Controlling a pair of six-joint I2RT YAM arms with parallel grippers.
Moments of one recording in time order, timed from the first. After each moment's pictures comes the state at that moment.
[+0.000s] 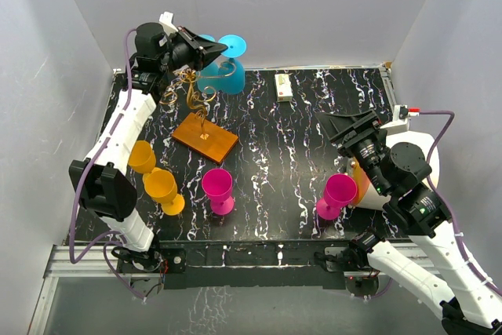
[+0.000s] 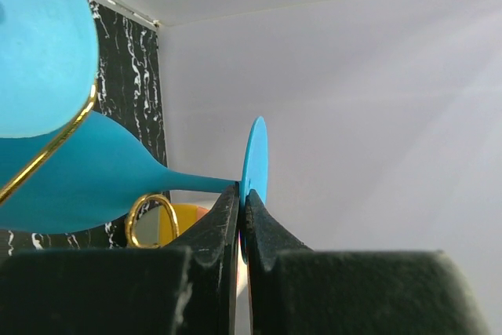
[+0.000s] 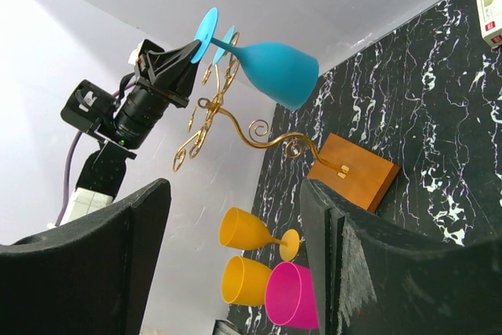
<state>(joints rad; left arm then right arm) -0.23 1.68 1.71 -0.18 0.55 -1.25 0.58 0.61 0.94 -0.28 0.21 1.00</state>
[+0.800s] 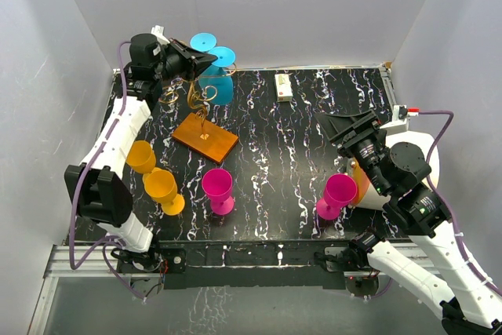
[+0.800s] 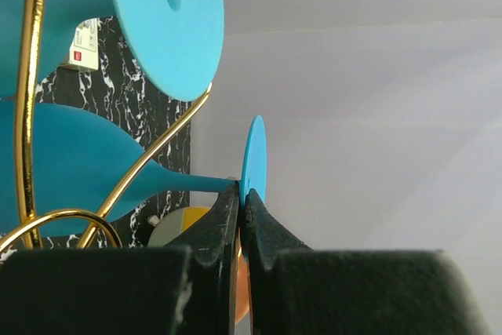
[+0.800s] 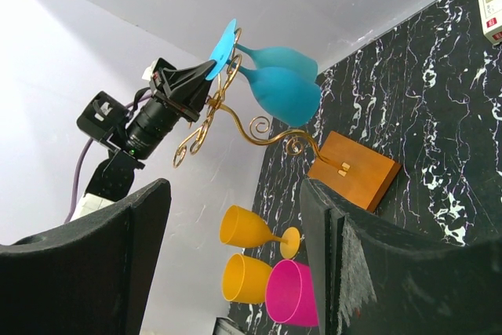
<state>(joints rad) -0.18 1.62 1.58 -0.20 0.52 -1.23 0.58 0.61 0.94 -0.29 0.21 1.00</state>
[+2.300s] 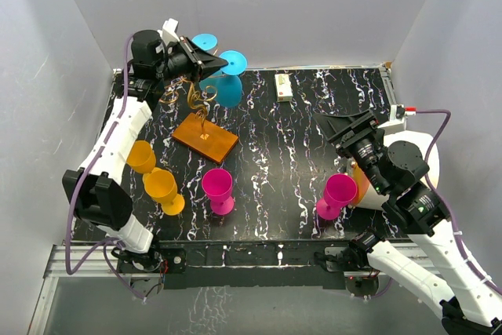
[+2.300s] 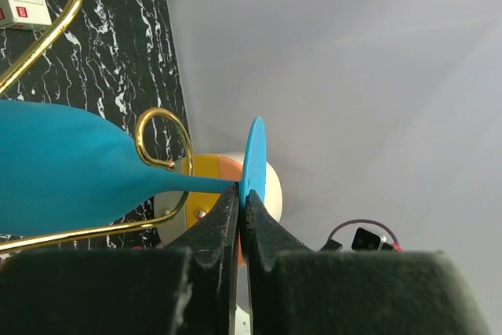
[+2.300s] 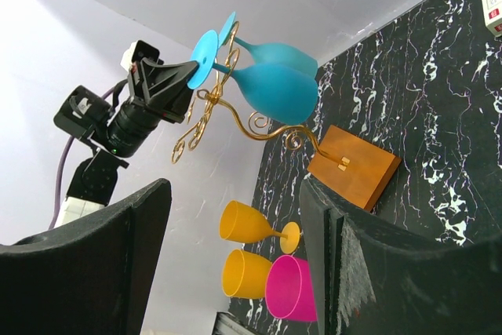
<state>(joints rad) -0.23 1.59 1.63 -0.24 0.68 -1.12 0.58 0.62 0.94 -0.30 0.19 1.01</state>
